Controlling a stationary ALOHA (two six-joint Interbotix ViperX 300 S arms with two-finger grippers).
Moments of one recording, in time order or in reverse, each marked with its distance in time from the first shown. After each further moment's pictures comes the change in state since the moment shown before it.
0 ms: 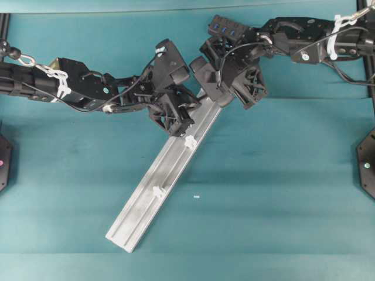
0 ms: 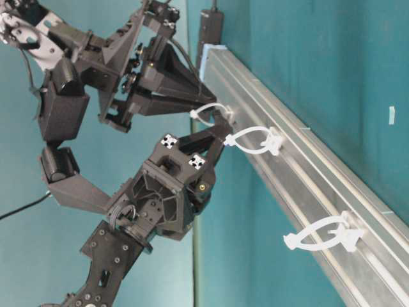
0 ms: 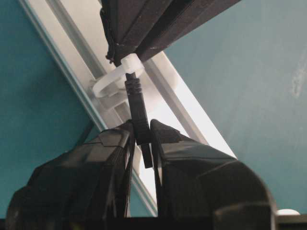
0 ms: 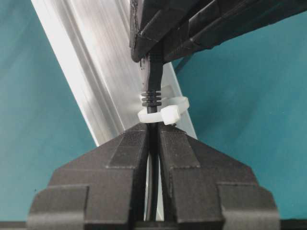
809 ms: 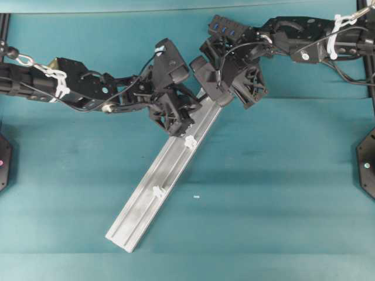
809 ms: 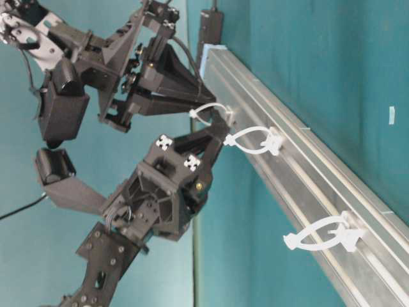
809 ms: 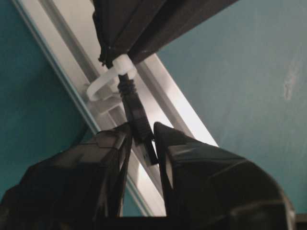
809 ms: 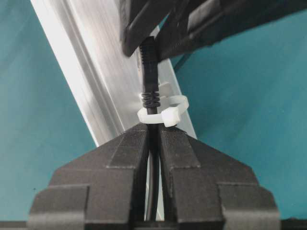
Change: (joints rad) left arm -0.002 -0.002 -0.011 0.000 0.000 -0.012; right arm -0.002 0.000 -0.002 0.000 0.000 0.000
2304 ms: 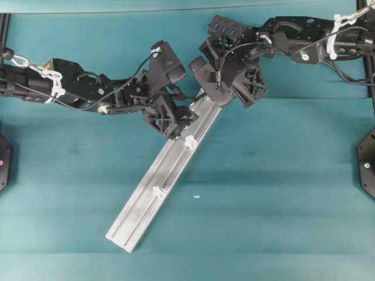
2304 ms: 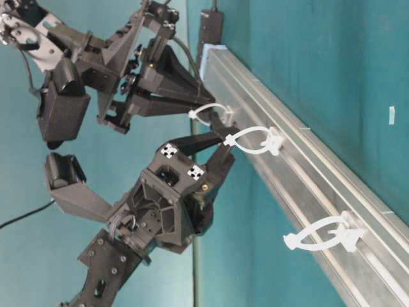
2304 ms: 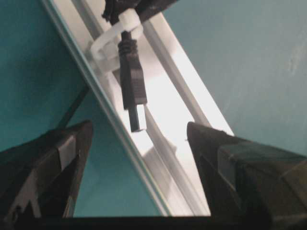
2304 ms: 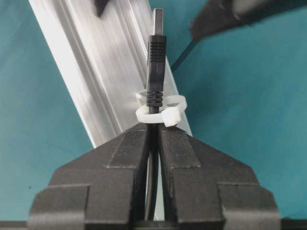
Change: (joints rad) left arm -0.003 -0.034 0.043 0.000 0.061 -0.061; right arm 0.002 0.000 -0.005 -0.012 0.002 0.000
